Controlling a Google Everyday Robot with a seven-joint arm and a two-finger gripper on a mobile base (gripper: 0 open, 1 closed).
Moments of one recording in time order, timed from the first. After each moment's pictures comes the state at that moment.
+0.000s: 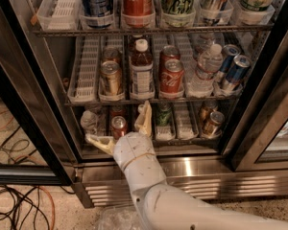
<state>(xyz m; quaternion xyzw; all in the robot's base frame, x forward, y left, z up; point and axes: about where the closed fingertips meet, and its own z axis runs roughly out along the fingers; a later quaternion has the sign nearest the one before) 0.515 0.056 0.815 -0.23 0.64 0.03 0.73</state>
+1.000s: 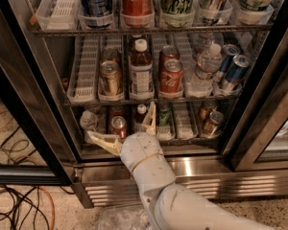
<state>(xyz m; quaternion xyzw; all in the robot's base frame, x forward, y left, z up) 0.509 0.040 0.826 -0.19 0.64 0.10 0.74</state>
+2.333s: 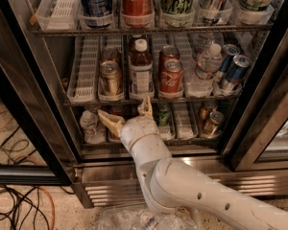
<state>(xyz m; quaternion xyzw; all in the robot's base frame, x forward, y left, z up) 0.558 0.038 0.817 -0.16 0.68 0.10 0.70</state>
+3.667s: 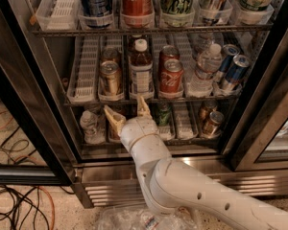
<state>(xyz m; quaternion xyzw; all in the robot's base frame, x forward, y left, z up) 0.558 0.038 0.817 -0.16 0.68 0.10 0.70</state>
